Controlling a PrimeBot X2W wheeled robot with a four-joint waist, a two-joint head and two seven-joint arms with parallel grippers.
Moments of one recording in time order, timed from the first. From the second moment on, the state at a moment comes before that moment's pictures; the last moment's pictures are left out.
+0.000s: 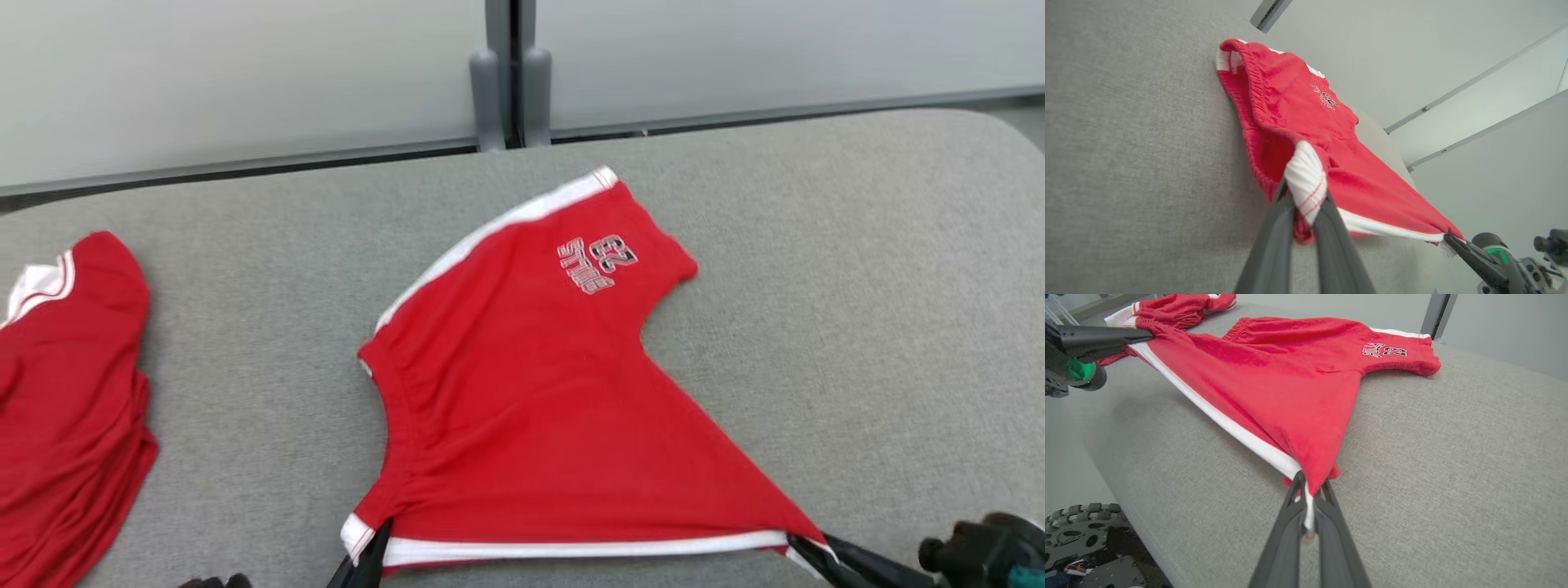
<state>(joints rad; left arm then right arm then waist) 0.17 0.38 -0.53 -0.12 -1.09 0.06 -0.21 -0.11 -0.81 0.79 -0.01 0.63 0.13 -0.24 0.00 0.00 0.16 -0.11</state>
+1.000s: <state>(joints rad) -0.41 0.19 -0.55 0.00 -1.12 0.11 0.02 -0.88 -0.94 0.90 0.01 0.80 0.13 0.28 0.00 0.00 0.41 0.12</state>
